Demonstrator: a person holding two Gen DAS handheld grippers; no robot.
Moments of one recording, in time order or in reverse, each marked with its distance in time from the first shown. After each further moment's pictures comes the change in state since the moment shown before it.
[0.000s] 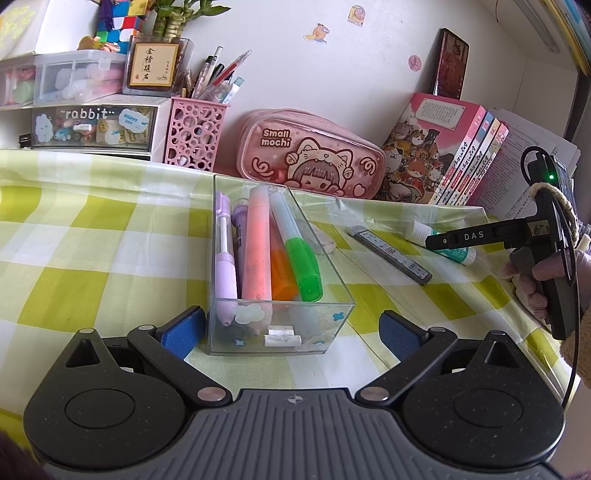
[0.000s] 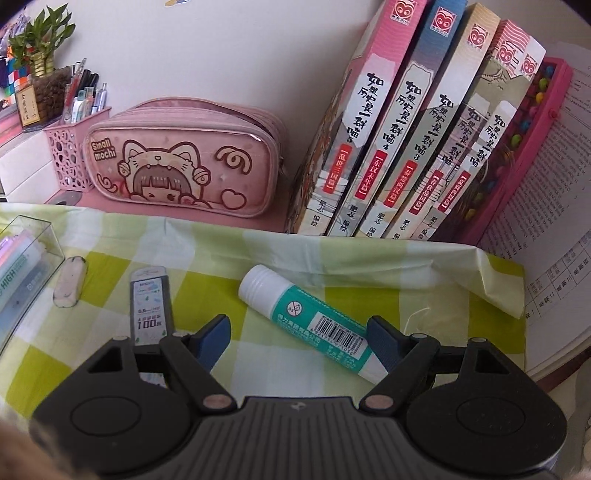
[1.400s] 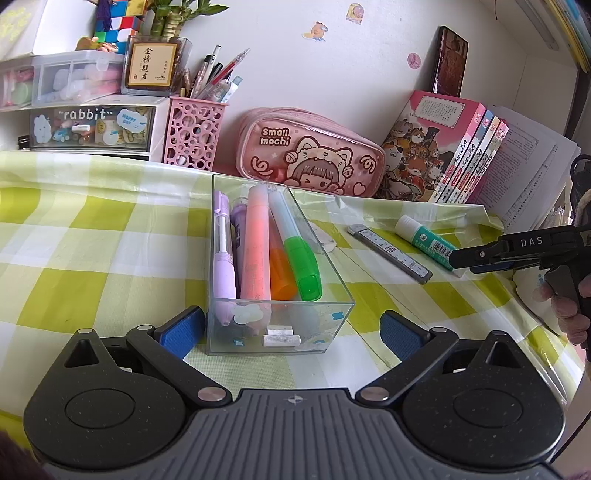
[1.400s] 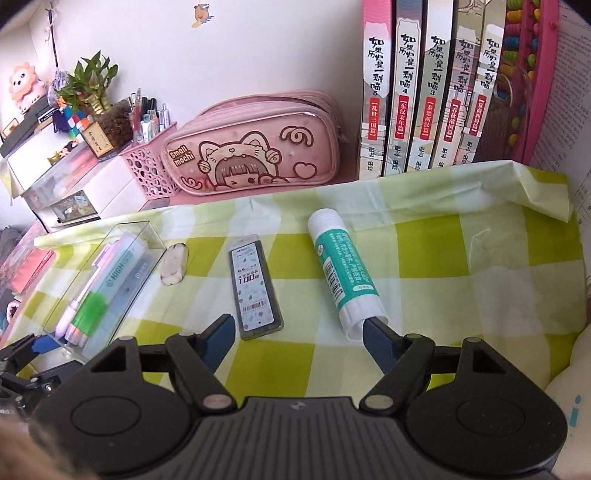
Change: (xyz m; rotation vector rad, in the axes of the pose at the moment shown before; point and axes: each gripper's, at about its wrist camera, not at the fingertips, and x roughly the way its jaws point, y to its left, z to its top) left arm 0.000 0.000 -0.002 0.003 0.002 0.002; right arm -0.038 -0.023 -0.026 0.173 0.058 0.320
